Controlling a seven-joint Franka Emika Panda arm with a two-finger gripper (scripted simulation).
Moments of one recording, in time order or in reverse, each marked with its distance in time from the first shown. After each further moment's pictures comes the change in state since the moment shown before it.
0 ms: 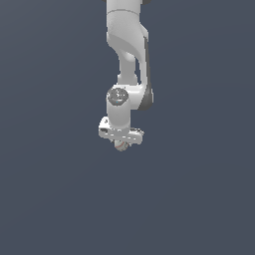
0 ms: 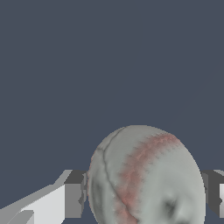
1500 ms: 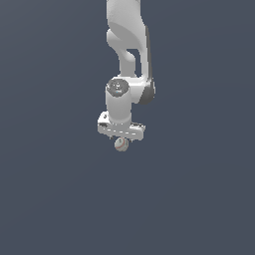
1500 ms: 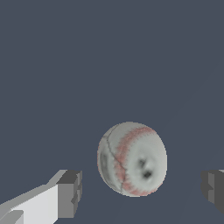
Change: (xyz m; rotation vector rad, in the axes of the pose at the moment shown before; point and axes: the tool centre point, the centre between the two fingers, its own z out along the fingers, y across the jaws) arm 0.000 -0.002 -0.034 0.000 0.003 -0.003
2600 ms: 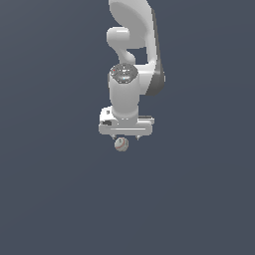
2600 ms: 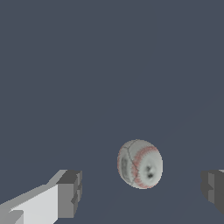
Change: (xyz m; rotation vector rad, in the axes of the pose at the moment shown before) arm 0.029 -0.029 -0.063 0.006 0.010 -0.177
